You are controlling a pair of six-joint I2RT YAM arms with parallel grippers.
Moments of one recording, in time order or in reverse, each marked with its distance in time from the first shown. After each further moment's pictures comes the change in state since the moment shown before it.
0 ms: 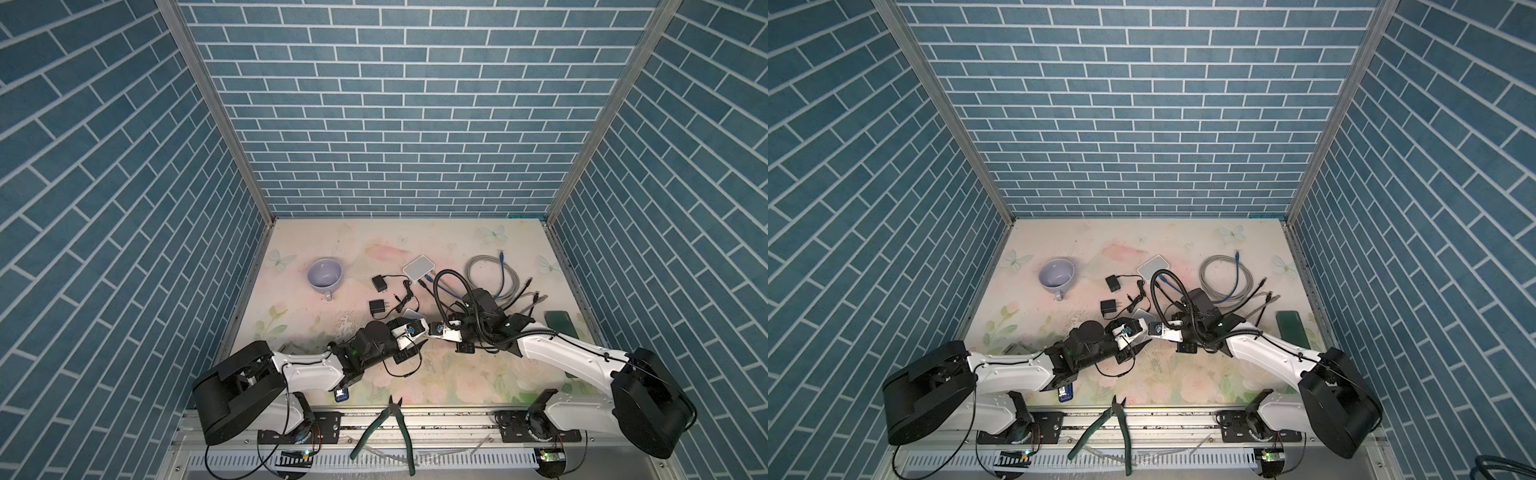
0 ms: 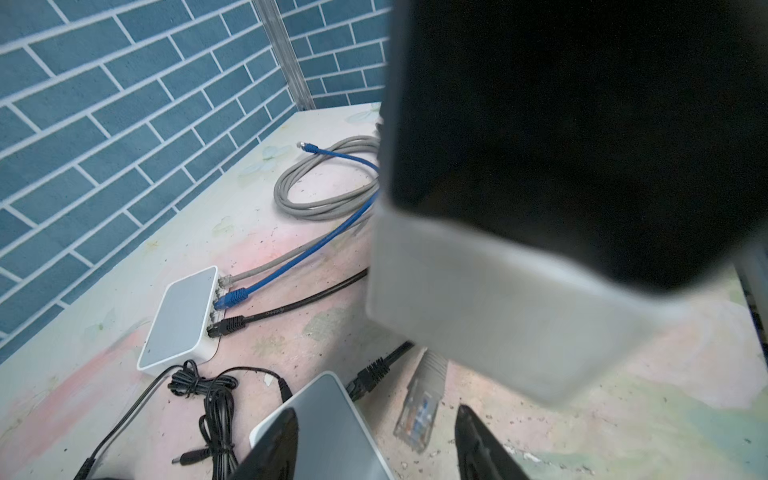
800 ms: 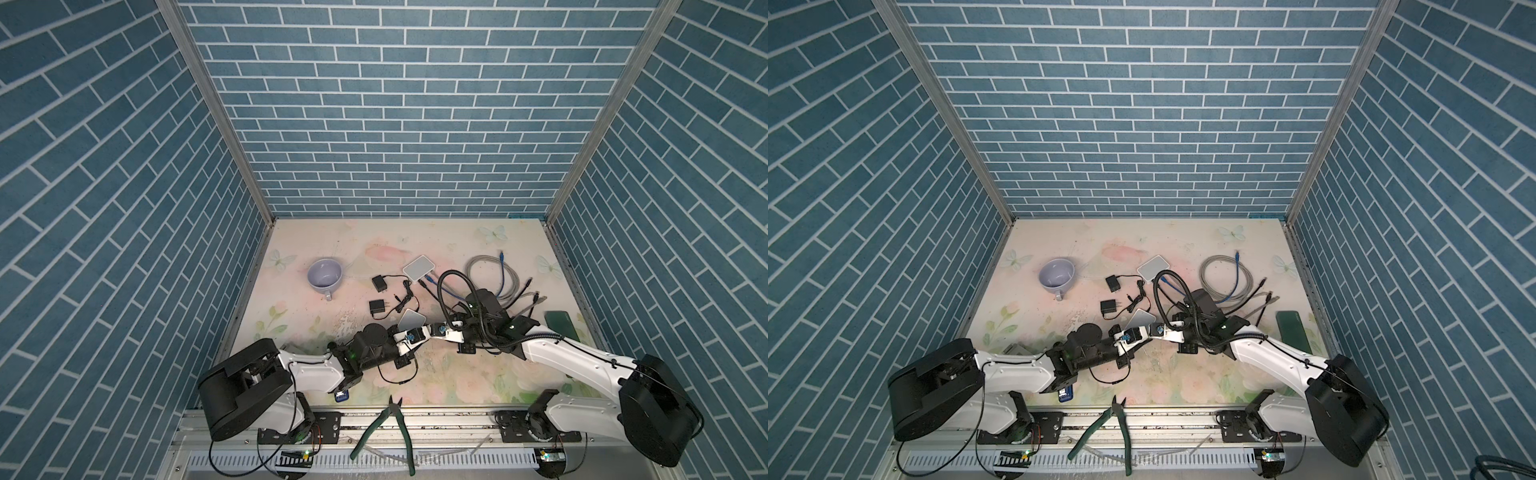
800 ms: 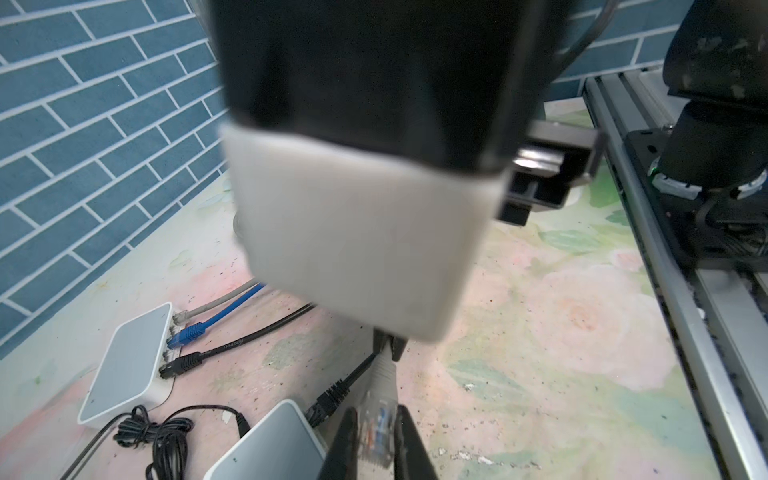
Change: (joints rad) left arm -0.001 0.037 -0.029 0.086 0.119 0.022; right arm 0.000 -0.041 -0.018 0.012 -0.027 -0.008
